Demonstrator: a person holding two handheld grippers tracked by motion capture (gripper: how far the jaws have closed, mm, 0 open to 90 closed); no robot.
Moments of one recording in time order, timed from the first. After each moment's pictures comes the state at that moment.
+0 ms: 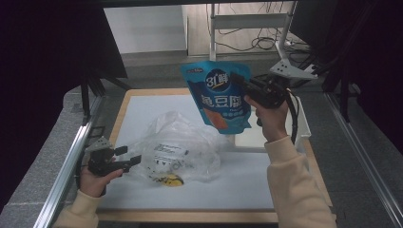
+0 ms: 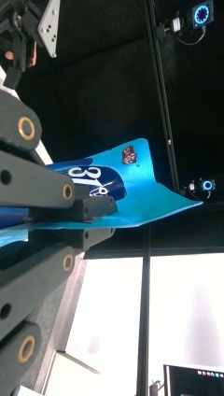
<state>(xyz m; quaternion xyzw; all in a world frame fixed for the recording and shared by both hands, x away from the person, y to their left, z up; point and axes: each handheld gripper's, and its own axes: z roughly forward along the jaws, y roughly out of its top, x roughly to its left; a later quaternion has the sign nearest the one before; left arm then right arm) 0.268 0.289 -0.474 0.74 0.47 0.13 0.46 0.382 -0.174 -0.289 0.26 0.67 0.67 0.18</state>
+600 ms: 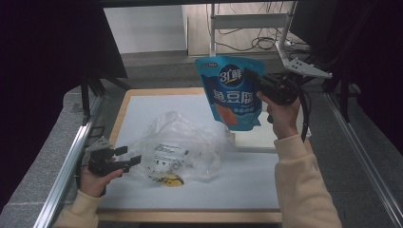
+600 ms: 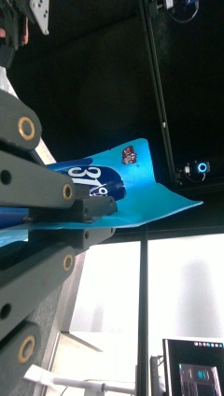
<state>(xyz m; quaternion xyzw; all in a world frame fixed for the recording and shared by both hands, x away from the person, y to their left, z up) 0.269 0.289 -0.475 0.74 0.47 0.13 0.45 0.392 -0.204 -0.288 0.28 0.66 0.67 0.20</state>
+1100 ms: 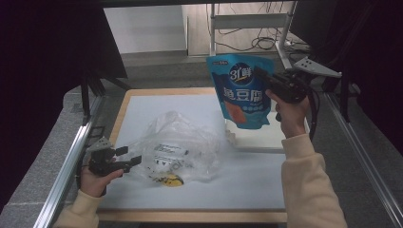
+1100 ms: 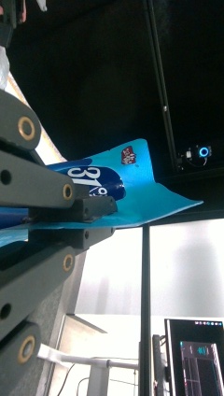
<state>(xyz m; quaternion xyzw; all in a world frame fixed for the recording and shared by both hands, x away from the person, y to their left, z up) 0.269 0.289 -0.476 0.75 0.47 0.13 0.45 0.400 -0.225 -0.290 0.30 0.65 0.66 0.22</state>
